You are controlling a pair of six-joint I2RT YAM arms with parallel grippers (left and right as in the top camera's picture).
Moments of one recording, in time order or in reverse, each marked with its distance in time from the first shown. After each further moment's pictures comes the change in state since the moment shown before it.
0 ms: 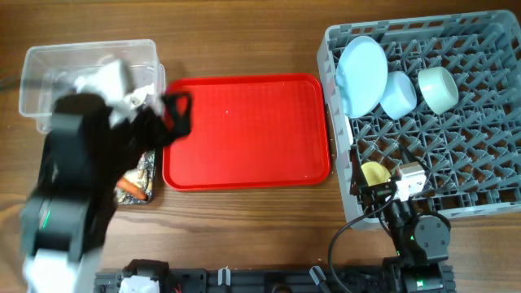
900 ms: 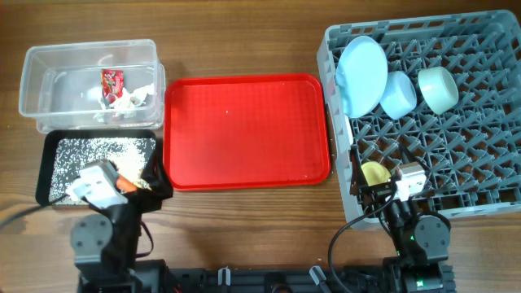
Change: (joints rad) left arm 0.167 -0.712 -0.759 0.364 -0.156 0.111; right arm 0.000 0.000 0.000 0.000 0.000 0.000
